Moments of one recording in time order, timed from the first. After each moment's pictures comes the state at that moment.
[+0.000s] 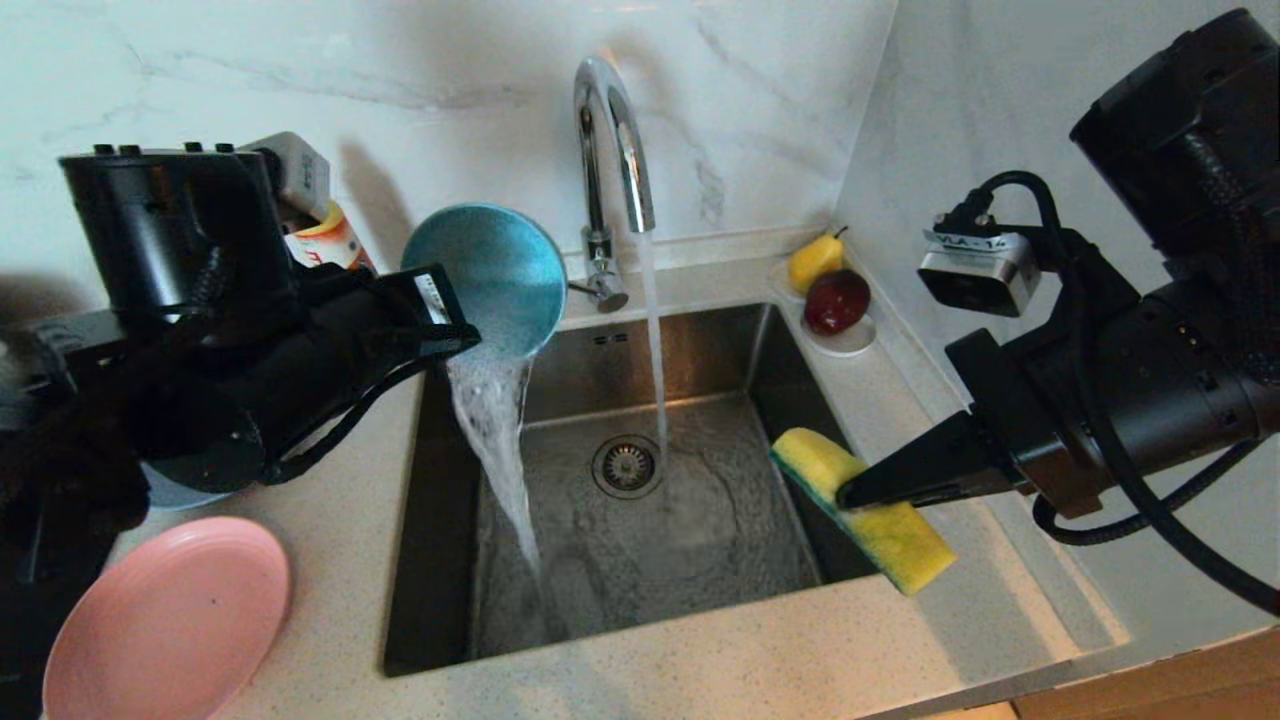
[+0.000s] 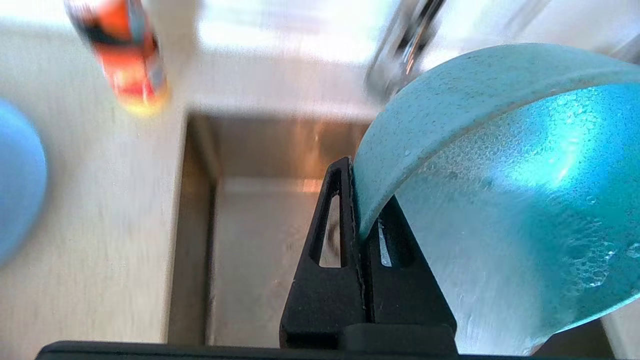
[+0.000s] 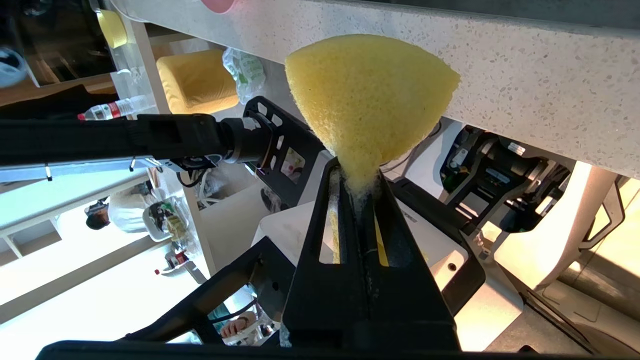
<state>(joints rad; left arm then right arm) -0.52 1.53 -0.97 -0.53 0.49 -0.24 0.61 1.59 -1.65 0.83 0.48 0.56</state>
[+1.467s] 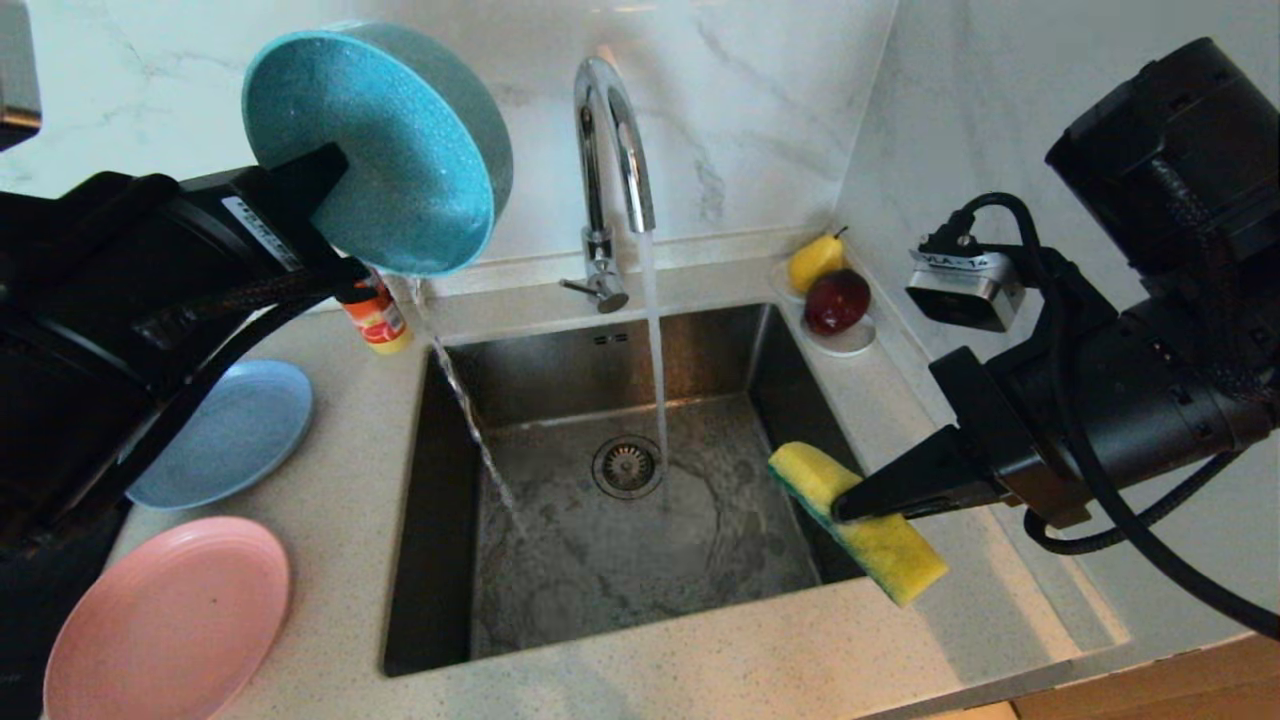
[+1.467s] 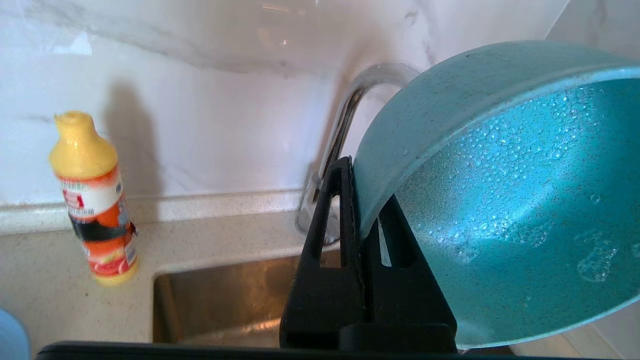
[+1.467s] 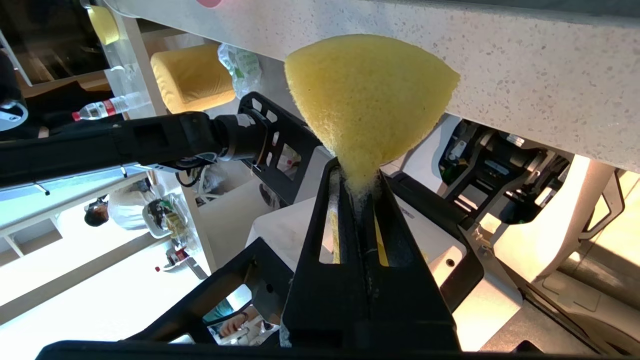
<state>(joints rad) -0.51 1.34 -0.74 -1.00 0.29 -0.02 0.61 1.60 -1.64 0.83 0.48 0.56</state>
